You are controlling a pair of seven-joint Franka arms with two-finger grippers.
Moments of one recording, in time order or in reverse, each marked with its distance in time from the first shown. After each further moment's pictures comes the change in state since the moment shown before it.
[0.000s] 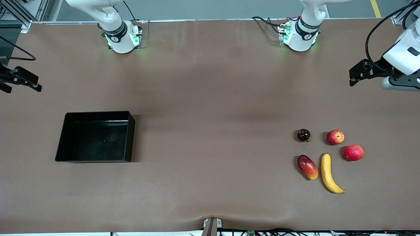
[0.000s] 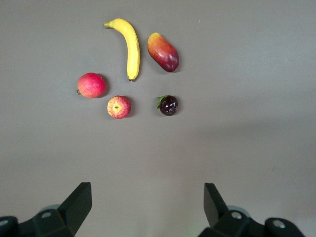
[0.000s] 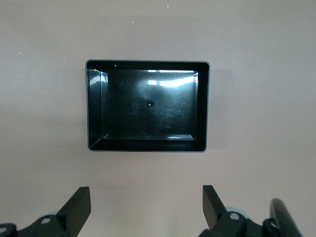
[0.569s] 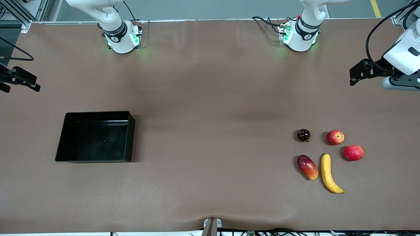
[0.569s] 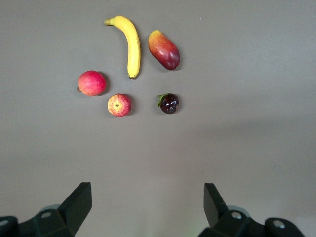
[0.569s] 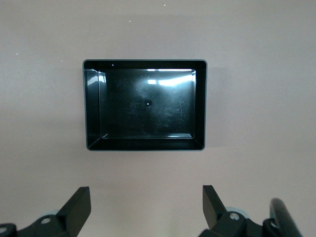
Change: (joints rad) left arm 0.004 0.000 0.002 0.000 0.000 -0.008 0.000; right arm -0.009 0.000 -0.001 0.000 0.001 -0.004 0.003
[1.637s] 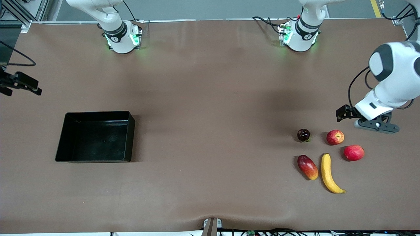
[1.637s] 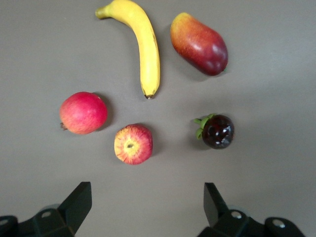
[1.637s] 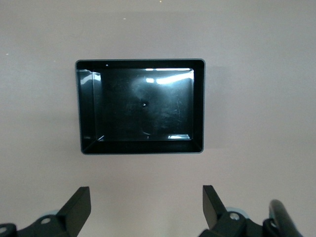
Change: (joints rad) left arm 0.153 0.104 0.013 -0.574 0.001 0.770 0.268; right arm -0.017 0.054 -0.001 -0.001 -0.001 0.033 0.000
